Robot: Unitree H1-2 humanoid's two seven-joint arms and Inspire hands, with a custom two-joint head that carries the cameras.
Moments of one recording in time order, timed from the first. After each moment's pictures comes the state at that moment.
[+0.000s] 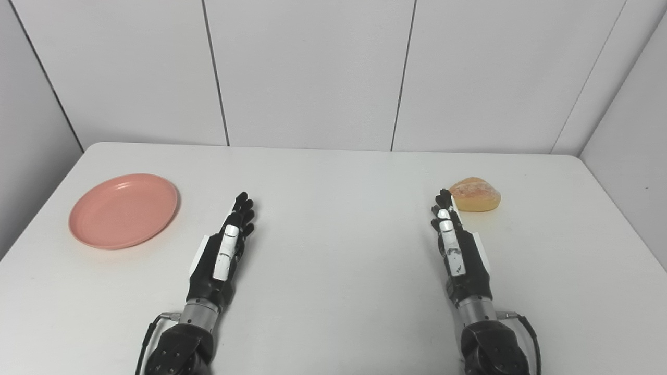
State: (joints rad) left arm -0.13 0.07 0.02 0.09 -0.13 -0.06 -0.13; right arm -0.20 0.01 -0.01 0.16 0.03 -0.10 0.02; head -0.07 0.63
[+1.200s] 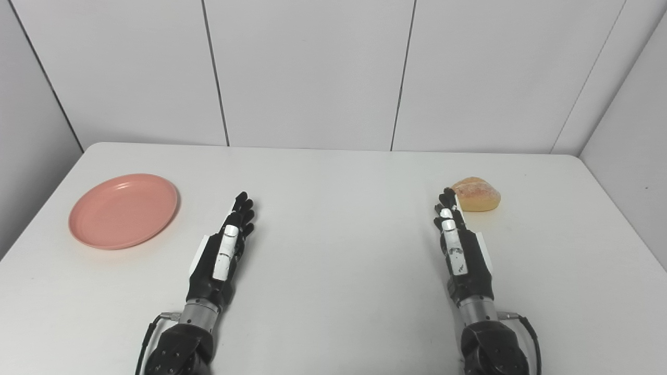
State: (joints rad) left arm -0.13 0.07 0.02 0.09 -0.13 -0.06 -0.13; right arm -0.19 0.01 -0.01 0.14 0.07 -0.07 0.01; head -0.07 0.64
